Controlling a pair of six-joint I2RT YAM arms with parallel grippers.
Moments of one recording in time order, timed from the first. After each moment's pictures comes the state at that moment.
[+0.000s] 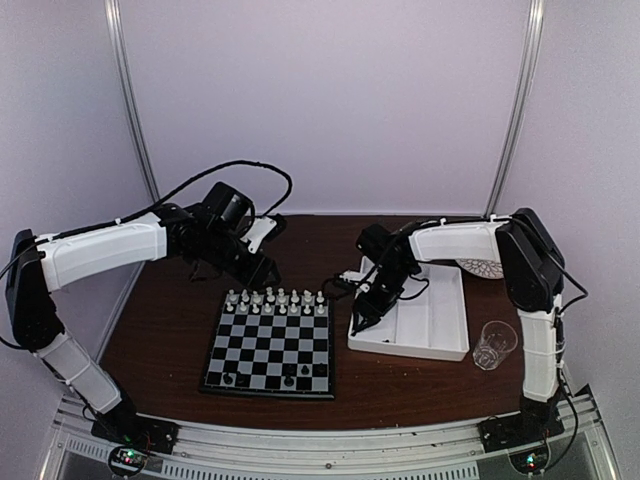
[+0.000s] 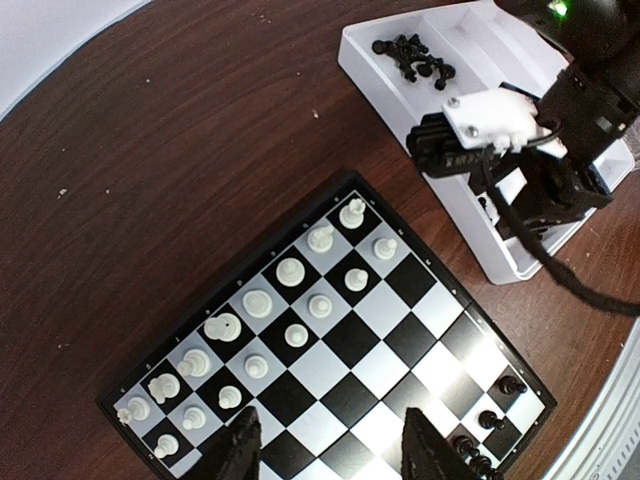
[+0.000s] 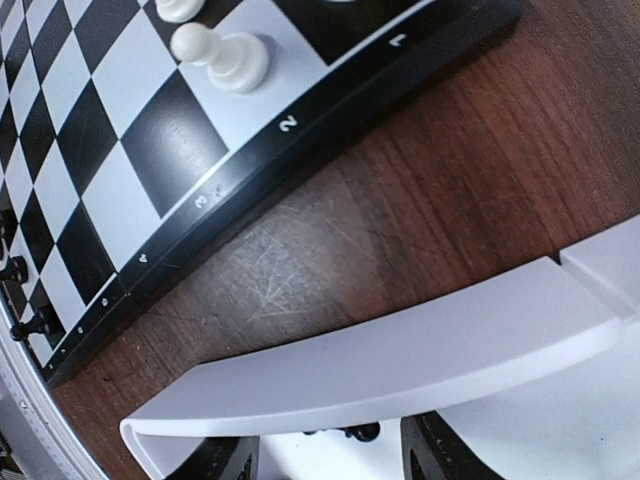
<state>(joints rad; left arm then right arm) -0.71 1.57 1.27 -0.60 0.14 -0.02 0.67 2.10 1.54 -0.82 -0.38 -0.19</state>
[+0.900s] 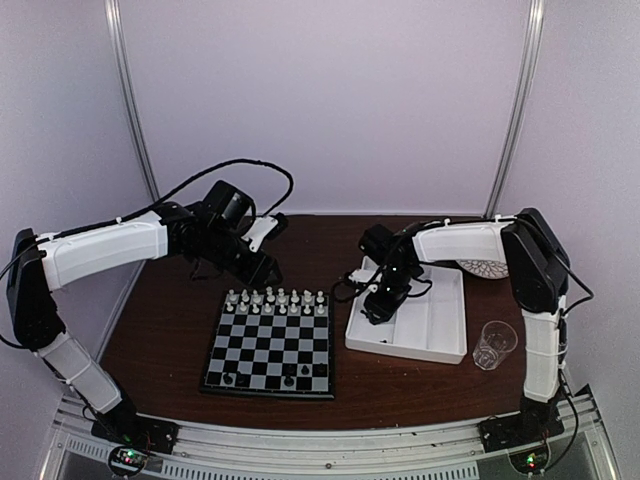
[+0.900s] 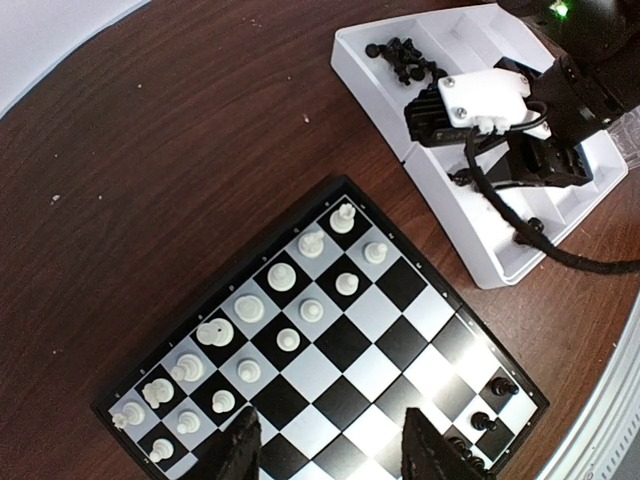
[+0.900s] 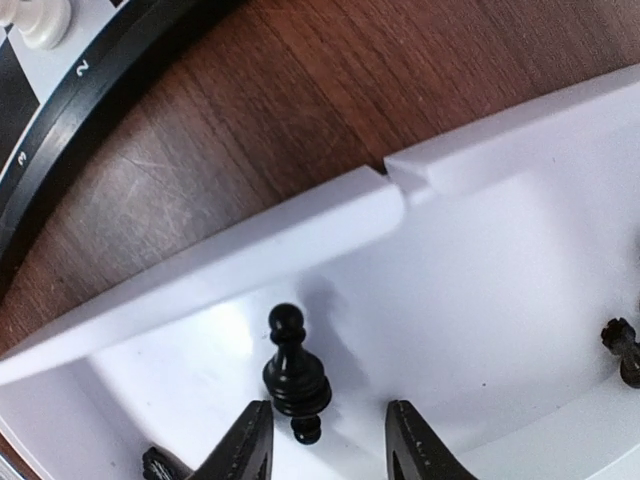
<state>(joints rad) -0.71 1.57 1.29 -0.61 0.16 -0.02 0.68 2.07 1.50 -0.82 -0.07 -0.20</state>
